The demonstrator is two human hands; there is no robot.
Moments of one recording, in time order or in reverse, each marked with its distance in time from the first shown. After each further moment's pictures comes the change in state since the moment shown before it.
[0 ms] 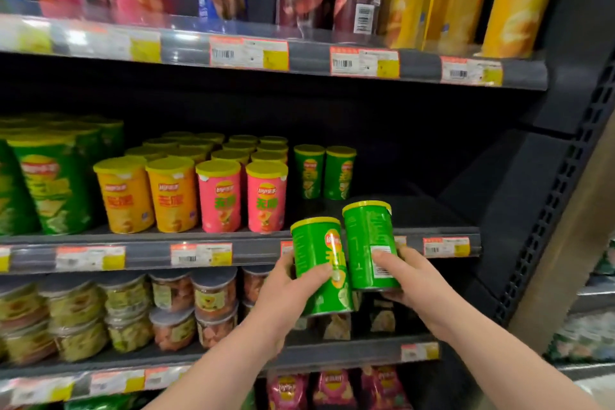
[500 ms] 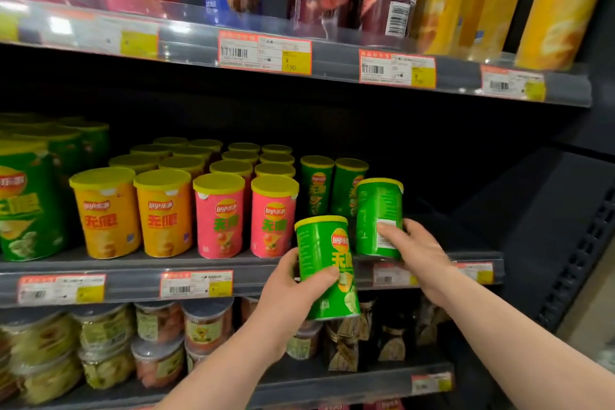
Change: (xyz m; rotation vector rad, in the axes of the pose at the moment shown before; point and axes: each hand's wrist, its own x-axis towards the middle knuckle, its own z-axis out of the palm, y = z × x) left_hand 0.048 0.012 -0.021 -0.048 -0.079 0.046; right_hand 0.086 -0.030 0.012 -0.103 0.167 -0.071
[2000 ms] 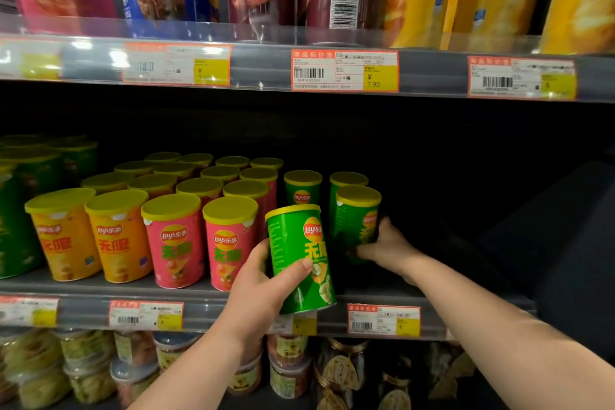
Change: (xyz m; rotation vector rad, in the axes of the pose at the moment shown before) left_hand 0.054 0.013 0.043 0.082 0.204 0.150; right_hand 0.130 0.020 -0.011 -0.342 -0.285 -0.092
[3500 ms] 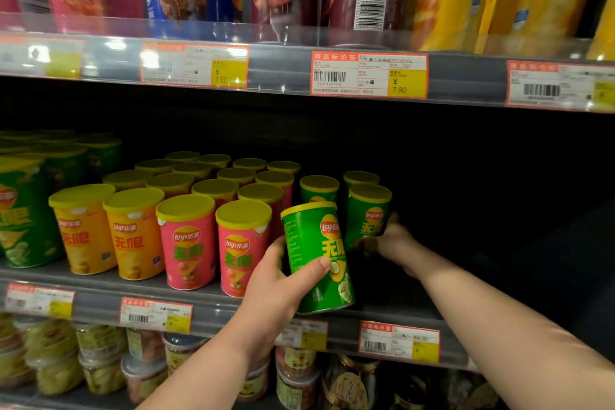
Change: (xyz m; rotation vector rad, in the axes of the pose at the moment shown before) left_hand 0.016 -0.002 0.006 -0.043 0.025 0.018; right_hand 0.032 -0.024 0.009 0.070 0.035 0.080
